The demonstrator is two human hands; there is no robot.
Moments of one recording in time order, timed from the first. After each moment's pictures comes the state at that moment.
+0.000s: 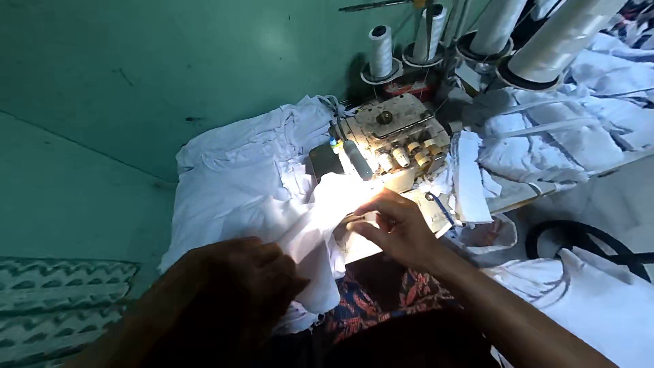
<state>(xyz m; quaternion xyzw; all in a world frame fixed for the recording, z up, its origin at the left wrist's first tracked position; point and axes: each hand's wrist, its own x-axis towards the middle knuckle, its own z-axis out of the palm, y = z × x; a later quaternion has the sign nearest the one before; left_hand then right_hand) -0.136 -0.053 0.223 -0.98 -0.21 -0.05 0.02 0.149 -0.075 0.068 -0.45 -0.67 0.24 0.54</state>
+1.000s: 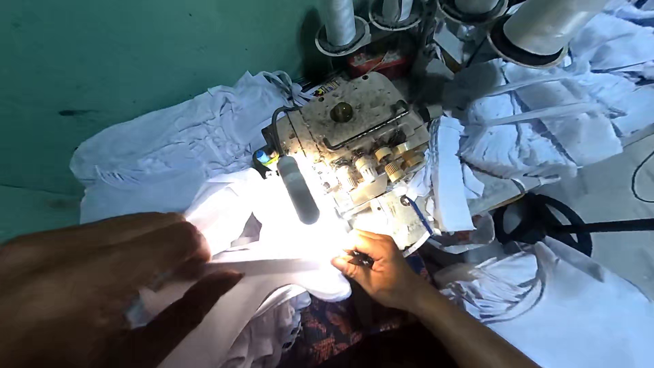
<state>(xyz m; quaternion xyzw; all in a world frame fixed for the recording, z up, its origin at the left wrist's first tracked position) -0.079 0.030 0.222 -0.95 -0.30 -0.07 -0.10 0.175 -0.079 -0.003 -0.48 -0.61 0.32 0.54</state>
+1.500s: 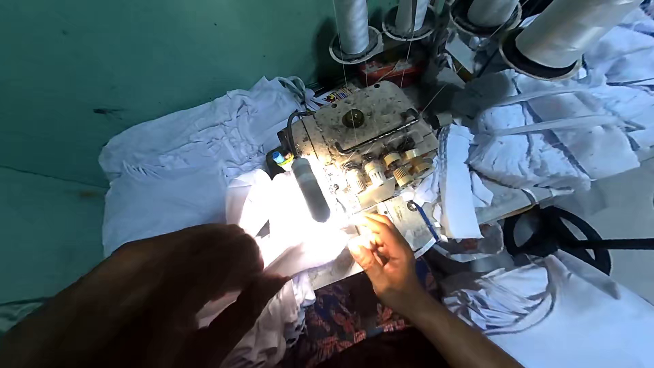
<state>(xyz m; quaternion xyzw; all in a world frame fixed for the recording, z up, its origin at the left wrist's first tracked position) -0.081 0.016 0.196 -0.95 -0.26 -0.12 -0.14 0.162 -0.081 -0.009 -0.49 -0.52 0.26 0.65</state>
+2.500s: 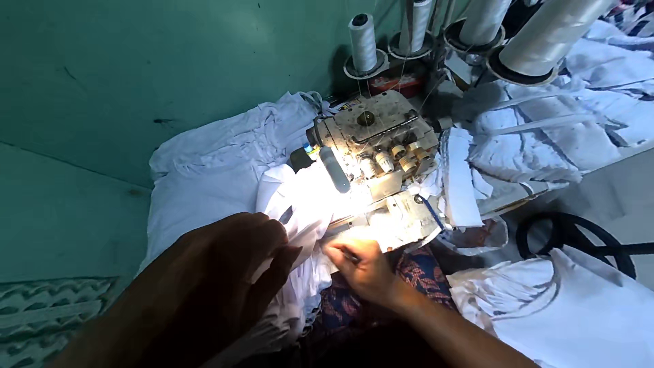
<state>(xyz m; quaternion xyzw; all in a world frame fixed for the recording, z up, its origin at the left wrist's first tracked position) -0.092 -0.019 0.209 -0.95 -0.28 -0.11 -0.02 0.103 -0.081 -0.011 -0.45 -0.60 0.26 0.61</state>
